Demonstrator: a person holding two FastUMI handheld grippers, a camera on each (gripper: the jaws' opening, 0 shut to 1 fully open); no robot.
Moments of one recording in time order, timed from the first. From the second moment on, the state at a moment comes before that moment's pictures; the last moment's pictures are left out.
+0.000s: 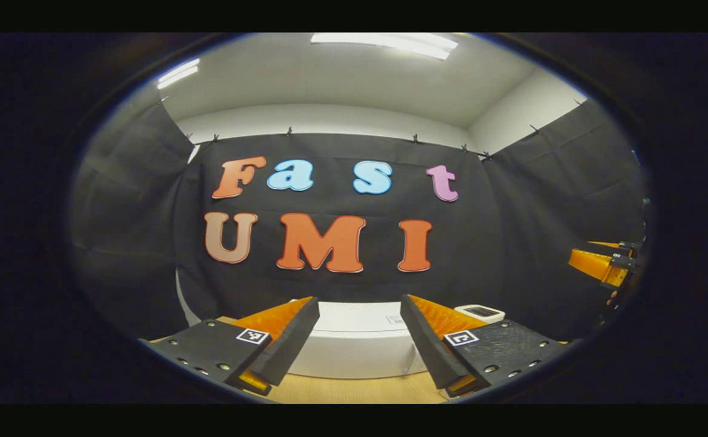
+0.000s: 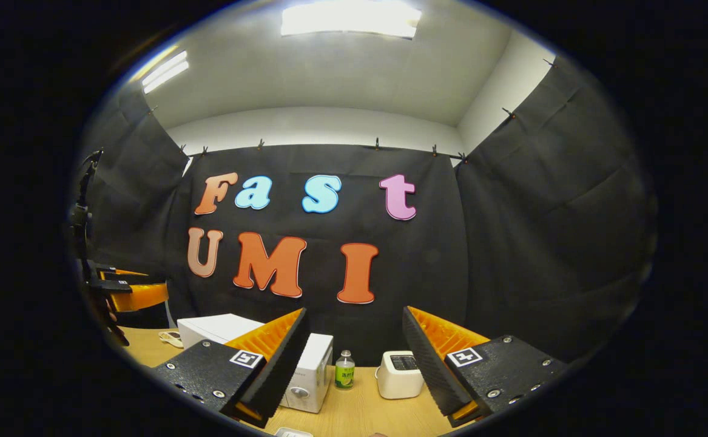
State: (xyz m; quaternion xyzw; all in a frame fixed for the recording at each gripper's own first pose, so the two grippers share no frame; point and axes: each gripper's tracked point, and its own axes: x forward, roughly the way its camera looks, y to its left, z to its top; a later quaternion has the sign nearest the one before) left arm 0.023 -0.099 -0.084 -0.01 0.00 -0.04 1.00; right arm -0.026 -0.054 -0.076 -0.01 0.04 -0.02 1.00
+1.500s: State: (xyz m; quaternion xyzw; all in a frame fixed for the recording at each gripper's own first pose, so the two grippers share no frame) left arm 0.132 -0.223 -0.388 0.00 0.19 -0.06 0.98; right arm -0.103 -0.090 -0.274 0.05 0.19 -0.04 0.98
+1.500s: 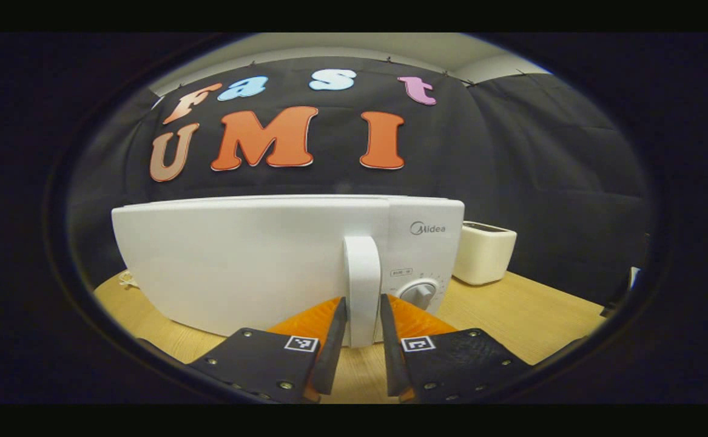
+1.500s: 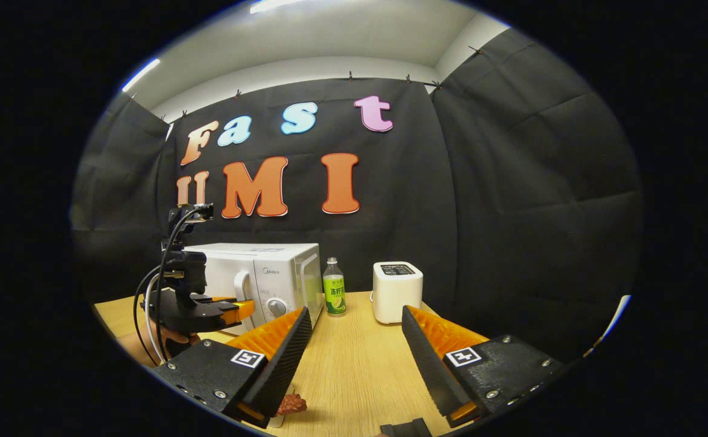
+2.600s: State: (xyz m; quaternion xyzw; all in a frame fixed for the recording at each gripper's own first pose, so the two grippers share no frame) left arm 0.061 -0.220 -0.378 0.01 0.16 -0.09 0.98; right arm -0.130 -0.082 -0.306 0.08 0.23 -0.05 0.97
